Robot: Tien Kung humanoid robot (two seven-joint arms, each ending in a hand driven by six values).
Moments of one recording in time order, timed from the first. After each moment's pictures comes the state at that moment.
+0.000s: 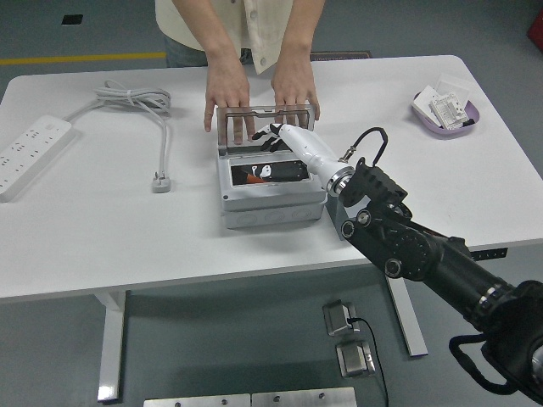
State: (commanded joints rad) left arm 0.04 0.14 -1.86 -0.18 1.84 -0.08 0.27; right arm 0.74 0.00 0.77 0.72 -1.76 -0.21 0.19
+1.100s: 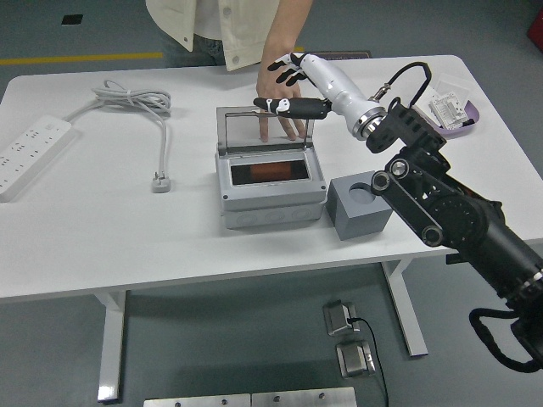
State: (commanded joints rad) left arm 0.05 0.13 -1.87 -0.18 1.84 -0.08 0.28; right arm 0.80 -0.14 0.98 0.96 -1.79 -0.06 0.05
